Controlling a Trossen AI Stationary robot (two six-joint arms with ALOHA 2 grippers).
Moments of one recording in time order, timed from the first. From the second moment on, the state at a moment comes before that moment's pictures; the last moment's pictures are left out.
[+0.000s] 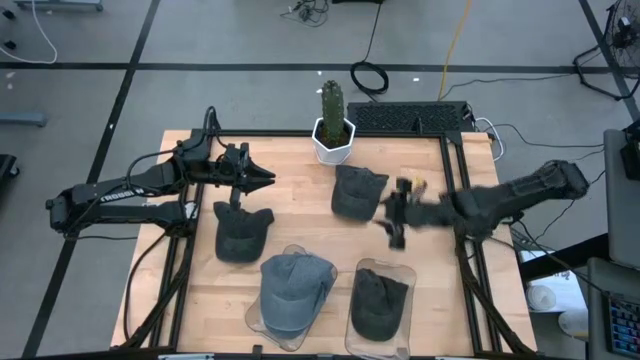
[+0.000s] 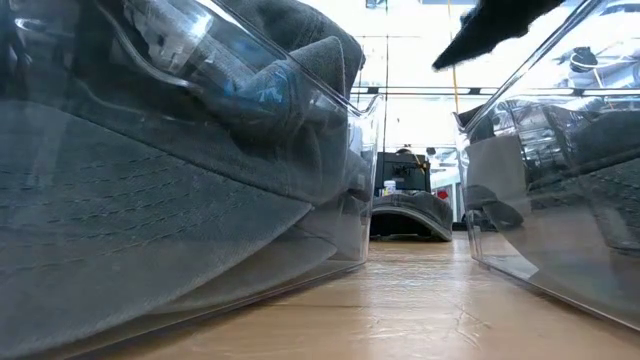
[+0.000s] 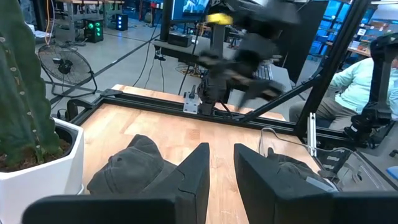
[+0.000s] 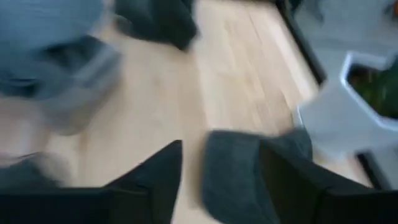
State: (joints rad) left arm 0.37 0.81 0.64 0.06 0.41 -0.14; right arm 0.25 1.09 0.87 -0.48 0.44 0.10
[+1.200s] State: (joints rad) left arm 0.37 0.81 0.64 0.06 0.41 -0.14; right arm -0.58 1.67 1.11 -0.76 -0.27 -0.26
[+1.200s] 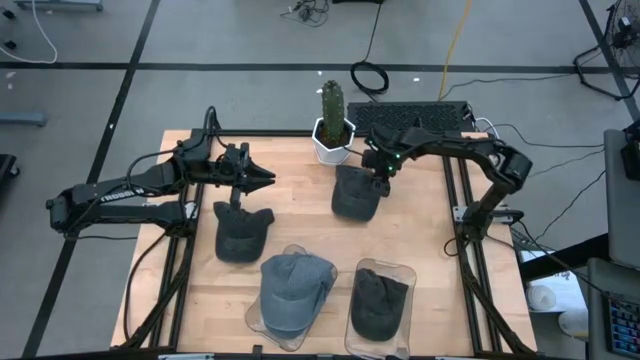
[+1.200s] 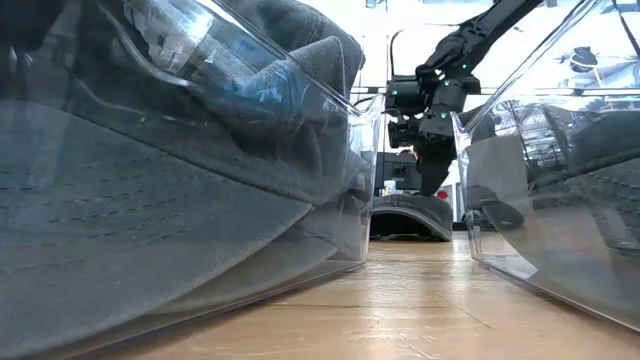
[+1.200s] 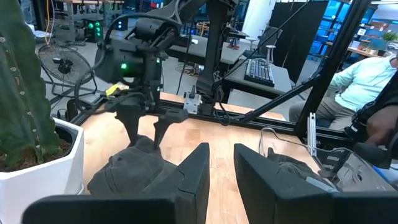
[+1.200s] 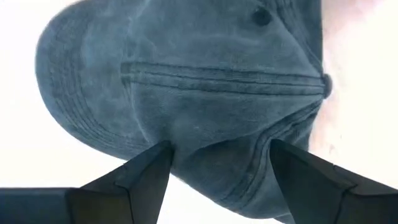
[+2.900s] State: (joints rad) left arm 0.37 0.81 0.64 0.06 0.41 -0.14; right arm -0.29 1.03 1.11 -0.79 -0.15 -0.13
